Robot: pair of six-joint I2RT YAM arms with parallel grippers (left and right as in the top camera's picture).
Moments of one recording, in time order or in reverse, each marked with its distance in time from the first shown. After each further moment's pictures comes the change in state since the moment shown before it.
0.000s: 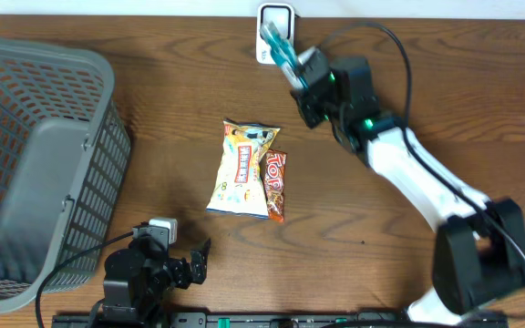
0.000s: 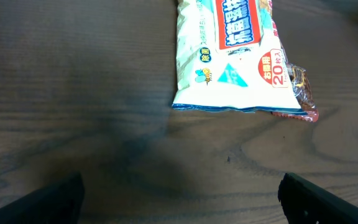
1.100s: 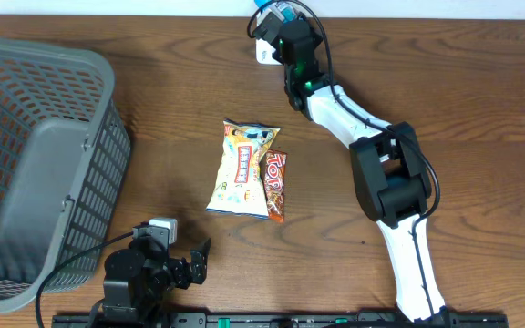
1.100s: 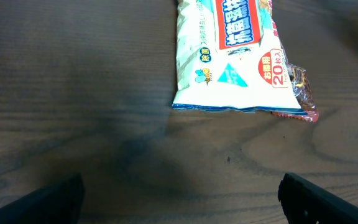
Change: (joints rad) left arm 0.000 0.000 0.000 0.000 0.000 0.000; right arm 0.049 0.657 0.618 0.340 0.601 -0.601
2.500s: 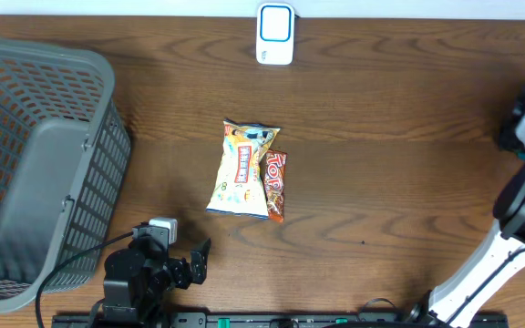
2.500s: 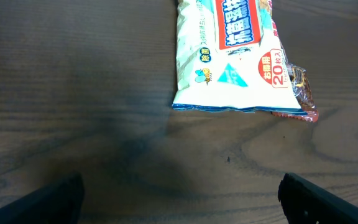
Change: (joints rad) left arm 0.000 0.000 0.000 0.000 0.000 0.000; right arm -0.961 -0.204 -0.302 -0.709 0.047 0.685
